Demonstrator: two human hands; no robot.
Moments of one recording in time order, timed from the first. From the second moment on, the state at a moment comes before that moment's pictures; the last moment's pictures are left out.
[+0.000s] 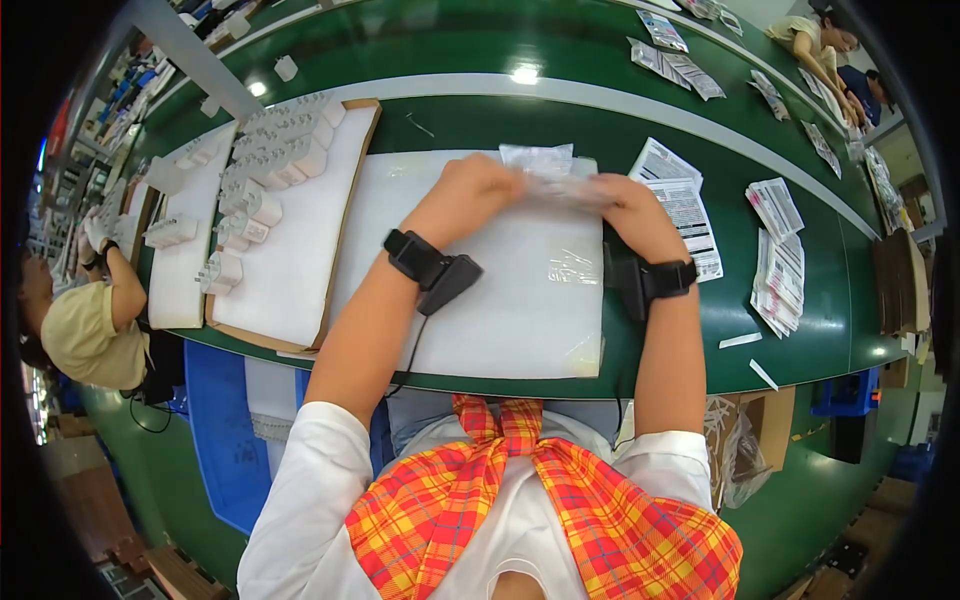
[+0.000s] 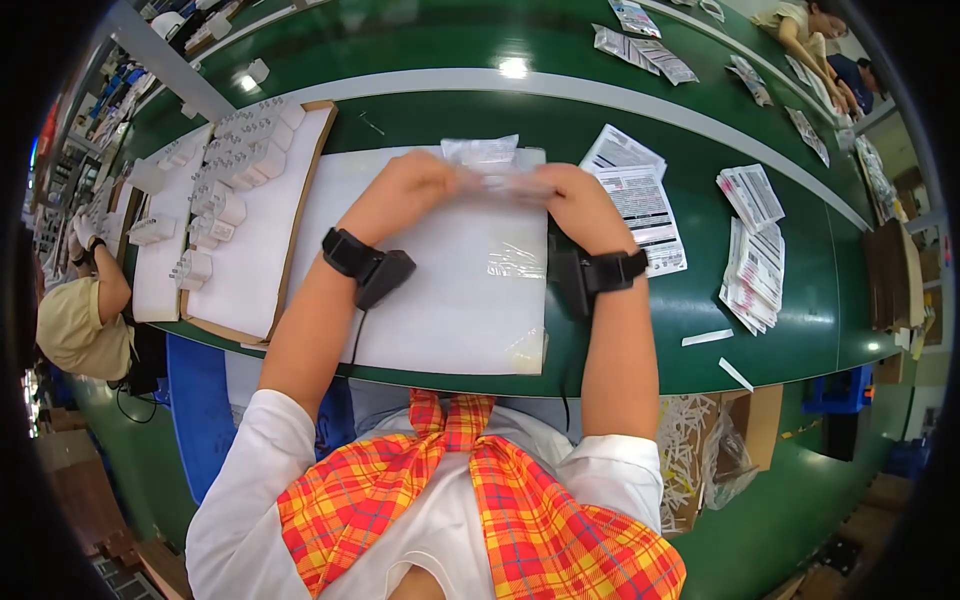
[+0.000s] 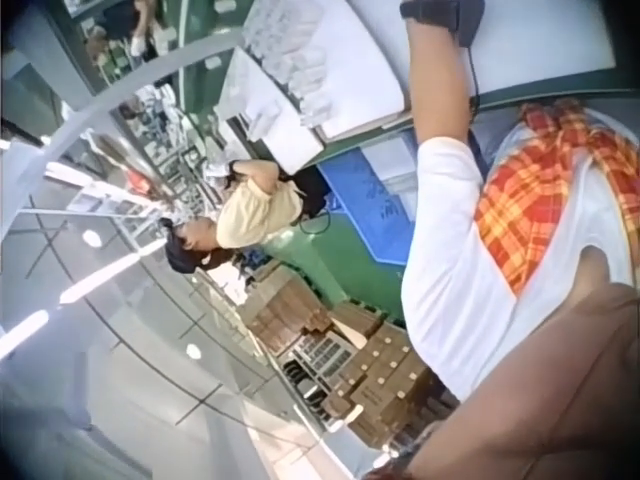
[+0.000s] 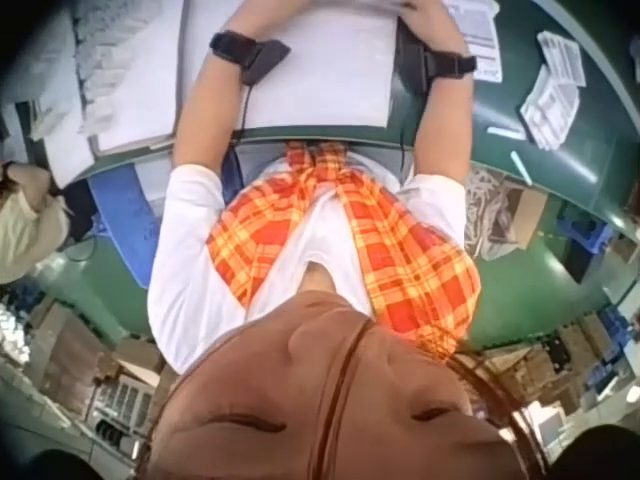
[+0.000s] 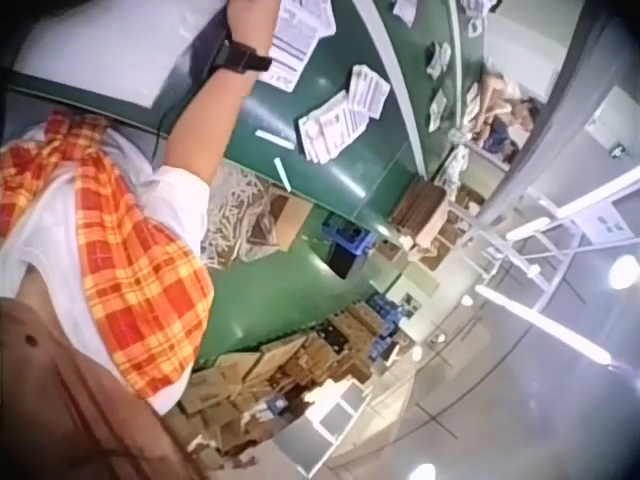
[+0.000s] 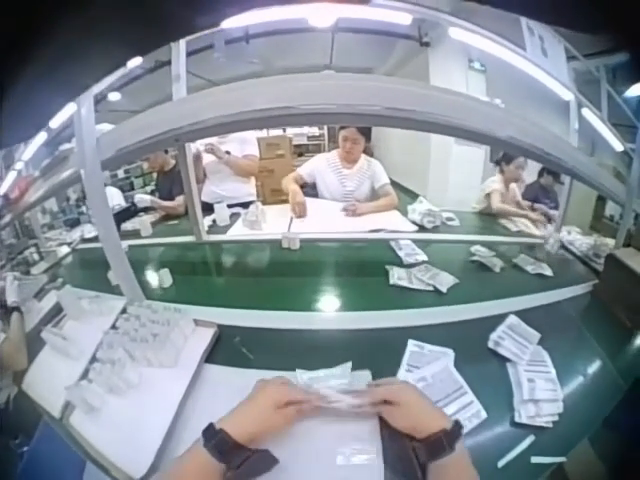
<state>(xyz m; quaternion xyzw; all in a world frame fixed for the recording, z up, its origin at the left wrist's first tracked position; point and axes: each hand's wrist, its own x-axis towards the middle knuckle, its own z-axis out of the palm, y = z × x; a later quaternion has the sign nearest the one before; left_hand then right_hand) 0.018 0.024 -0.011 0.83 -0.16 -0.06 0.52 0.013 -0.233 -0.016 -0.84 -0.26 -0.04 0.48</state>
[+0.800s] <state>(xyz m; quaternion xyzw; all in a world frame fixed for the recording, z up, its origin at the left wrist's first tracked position) -0.005 0.017 -0.021 0.92 -0.29 0.00 0.26 -0.022 -0.170 -0.014 -0.90 -0.33 0.01 0.28</state>
